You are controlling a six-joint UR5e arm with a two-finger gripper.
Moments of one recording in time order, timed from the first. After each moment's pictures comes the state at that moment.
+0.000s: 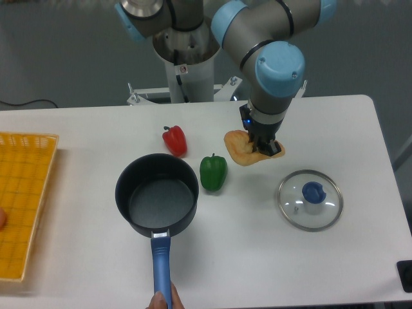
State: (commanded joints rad) arm 2.61 -1.80 -1.58 -1.43 1.58 1.63
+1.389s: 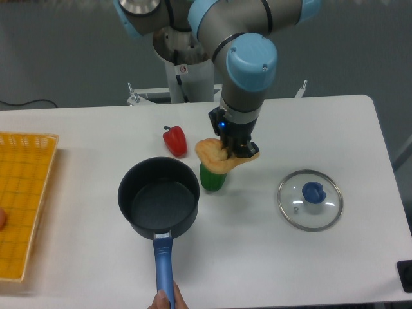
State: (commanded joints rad) arm 2.52 -1.77 -1.54 -1.45 1.41 1.31
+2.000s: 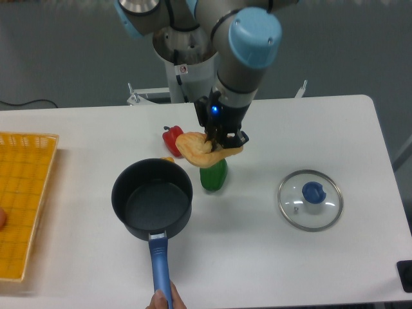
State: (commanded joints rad) arm 2.55 -1.69 -1.48 -1.55 1.27 1.23
